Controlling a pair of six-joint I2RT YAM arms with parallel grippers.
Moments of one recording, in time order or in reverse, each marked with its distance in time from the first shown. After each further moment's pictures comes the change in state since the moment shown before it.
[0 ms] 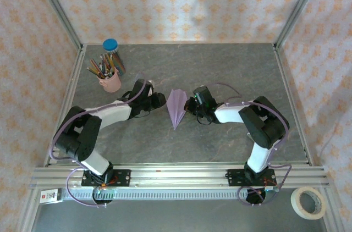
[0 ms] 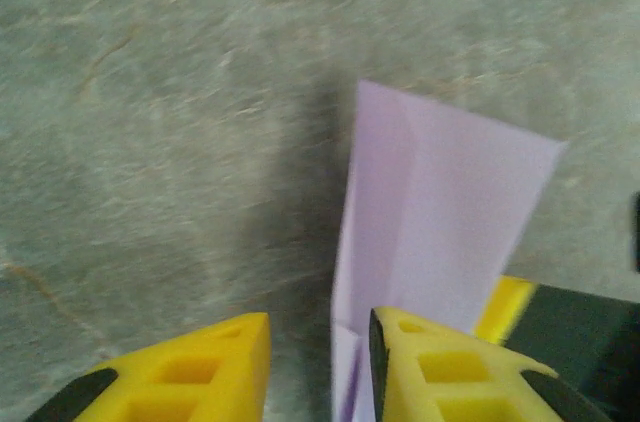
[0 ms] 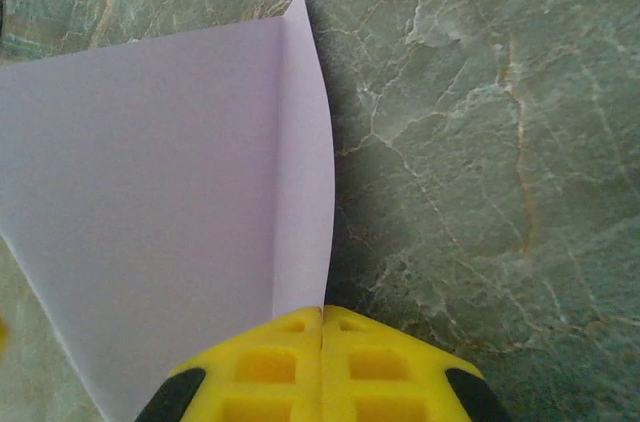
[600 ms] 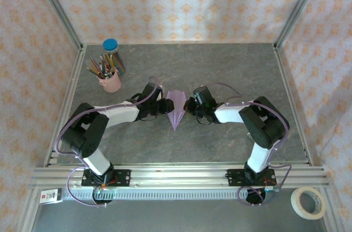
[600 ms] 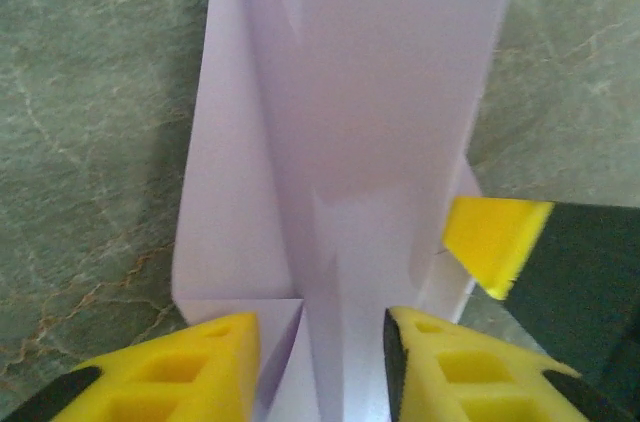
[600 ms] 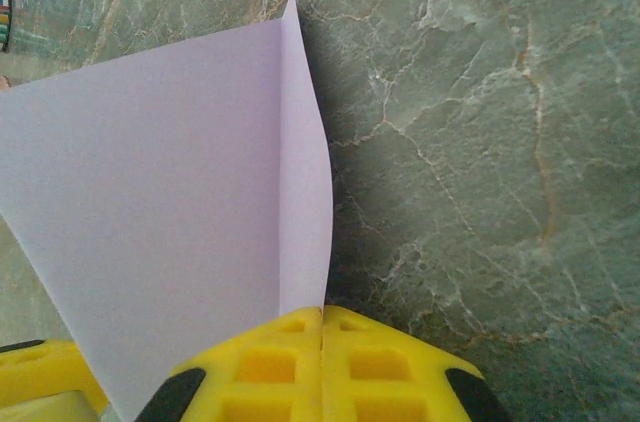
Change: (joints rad) left arm -0.094 0.086 0.027 -0.032 -0.008 0.052; right arm 0.000 -0.002 0.000 0.000 -0.018 0.012
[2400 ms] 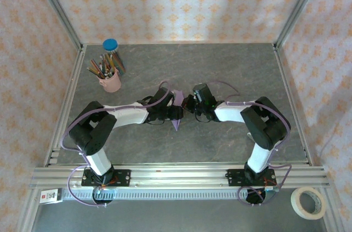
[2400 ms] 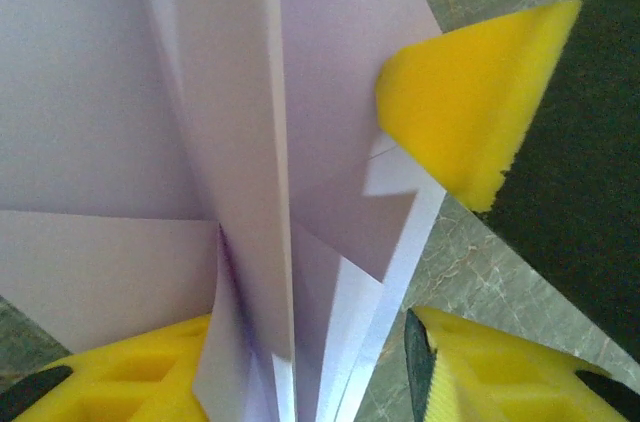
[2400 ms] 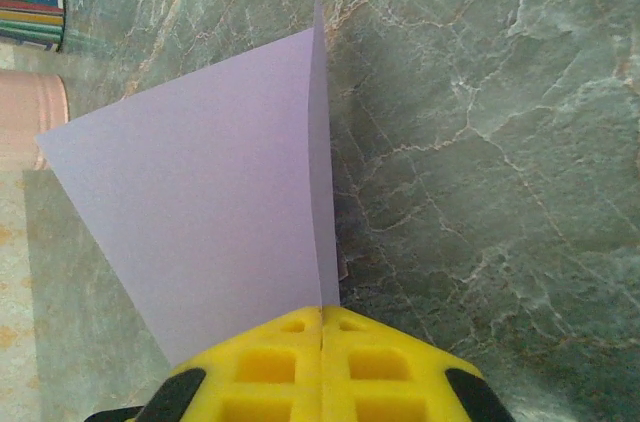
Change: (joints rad) left arm -0.128 0.064 0.067 -0.076 -0.018 0.002; right arm 0.000 -0.015 0.035 -0.016 -0.048 0.027
